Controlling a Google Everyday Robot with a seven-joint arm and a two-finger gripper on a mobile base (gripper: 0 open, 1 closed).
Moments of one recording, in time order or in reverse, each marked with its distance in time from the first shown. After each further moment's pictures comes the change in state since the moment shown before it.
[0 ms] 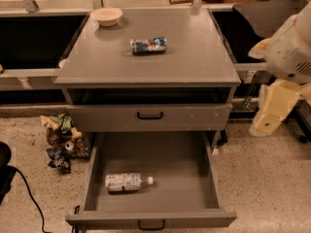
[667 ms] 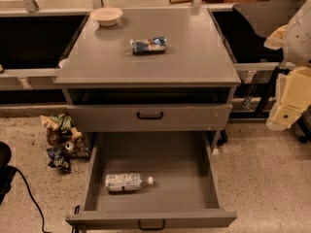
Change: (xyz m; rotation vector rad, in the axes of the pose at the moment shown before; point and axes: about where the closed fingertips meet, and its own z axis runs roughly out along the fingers) arm 0.011 -0.001 -0.033 0.011 0.062 0.033
